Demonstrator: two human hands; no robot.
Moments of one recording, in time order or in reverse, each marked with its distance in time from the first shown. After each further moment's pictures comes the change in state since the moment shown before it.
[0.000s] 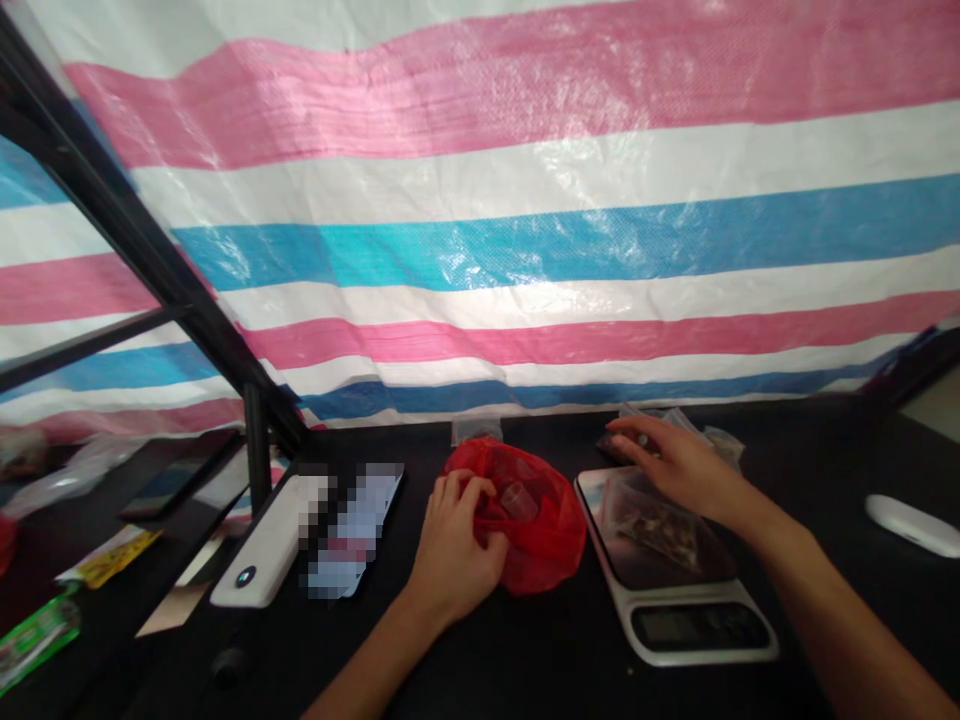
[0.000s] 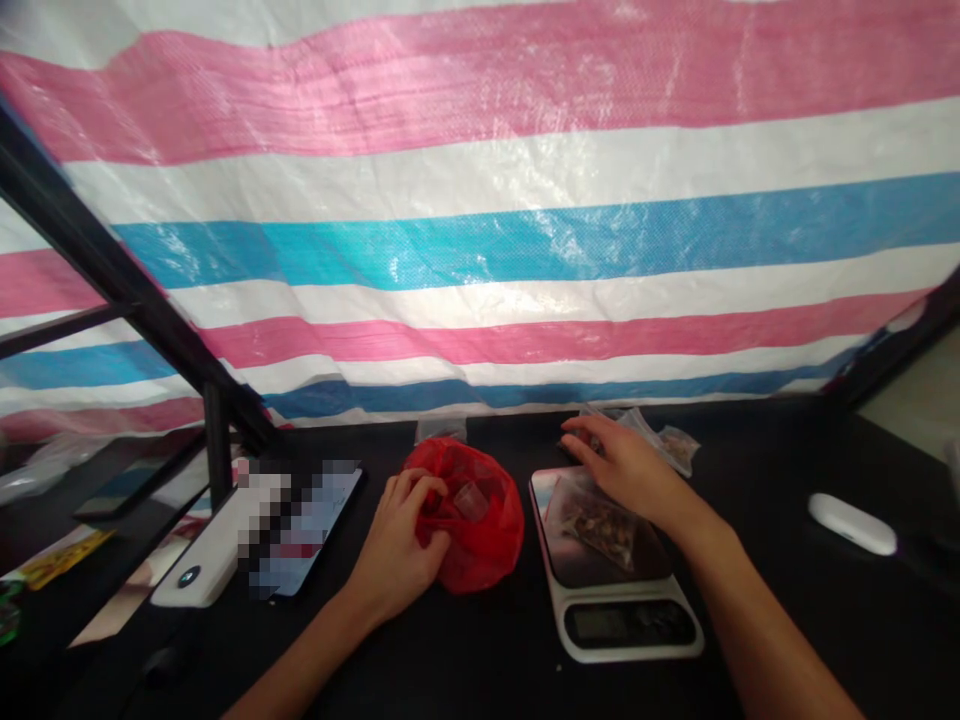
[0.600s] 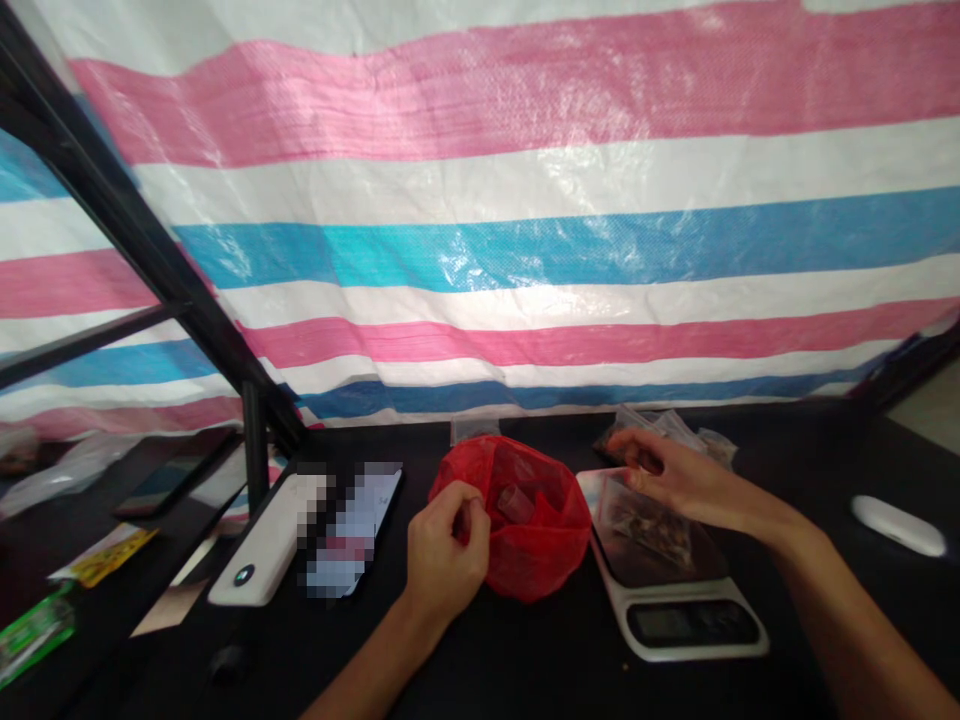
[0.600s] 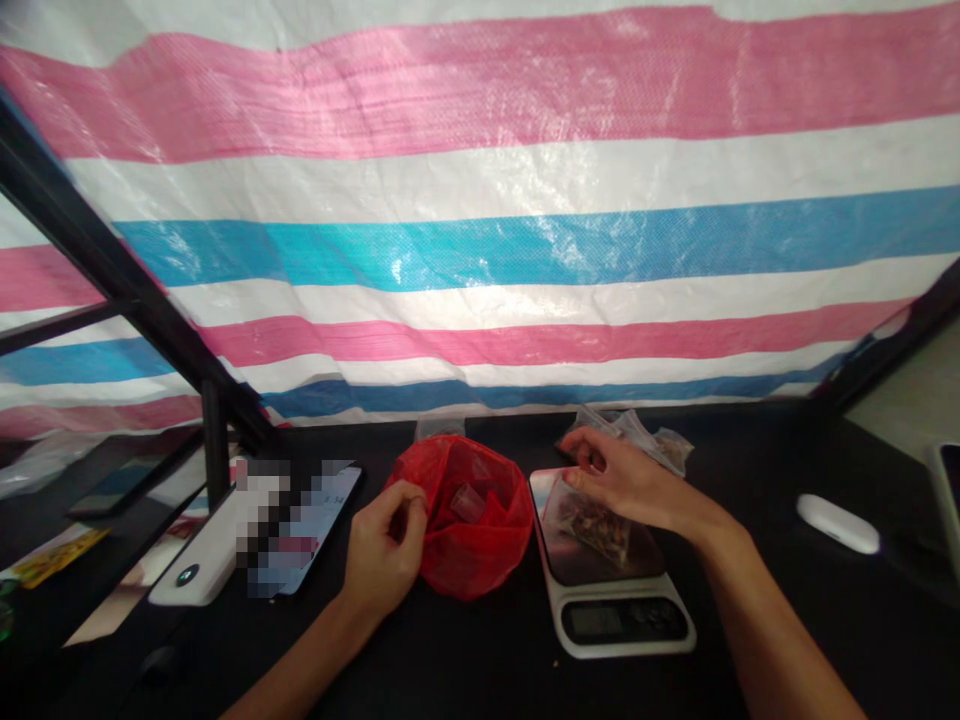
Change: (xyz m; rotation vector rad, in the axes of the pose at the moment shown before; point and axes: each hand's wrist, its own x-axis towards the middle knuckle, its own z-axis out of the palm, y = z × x) left_hand -0.007 -0.007 0.003 -0.203 0.239 0.054; right_hand -0.013 -0.004 -0.013 0.164 -0.270 0.041
